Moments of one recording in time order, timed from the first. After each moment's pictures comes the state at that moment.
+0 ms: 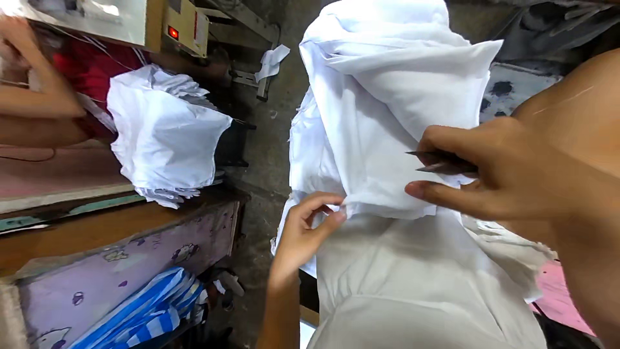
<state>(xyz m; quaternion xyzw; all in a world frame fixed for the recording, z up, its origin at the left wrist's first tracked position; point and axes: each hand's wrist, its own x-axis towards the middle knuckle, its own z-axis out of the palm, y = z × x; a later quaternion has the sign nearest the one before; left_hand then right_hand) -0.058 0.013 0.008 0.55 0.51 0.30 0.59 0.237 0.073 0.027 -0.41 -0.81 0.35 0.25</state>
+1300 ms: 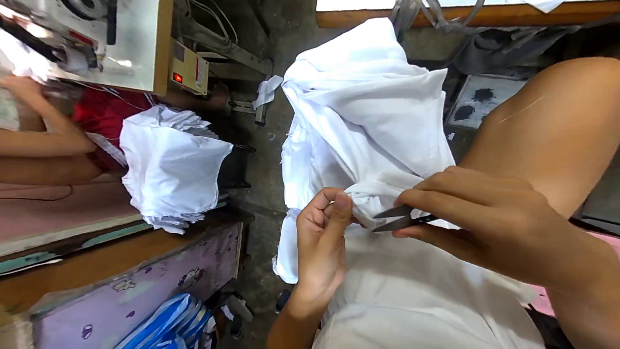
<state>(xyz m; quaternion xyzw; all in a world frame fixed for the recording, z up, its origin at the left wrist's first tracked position) 0.027 0.024 0.051 0.30 0.47 0.50 0.67 0.237 0.025 0.042 -0.40 -0.82 0.21 0.35</state>
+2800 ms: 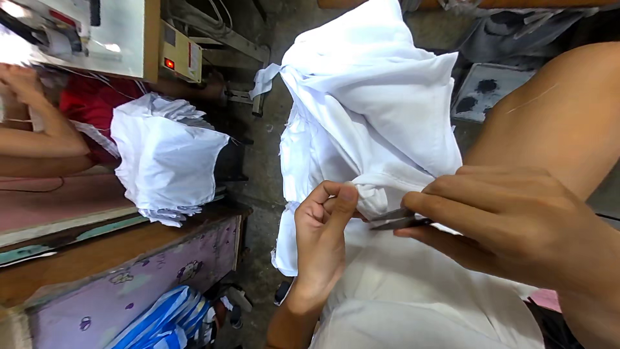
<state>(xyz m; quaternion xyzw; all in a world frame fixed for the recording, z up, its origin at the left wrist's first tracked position) 0.026 0.023 0.052 0.31 0.48 0.49 0.65 0.235 0.025 0.050 -0.39 -0.85 0.17 0.32</state>
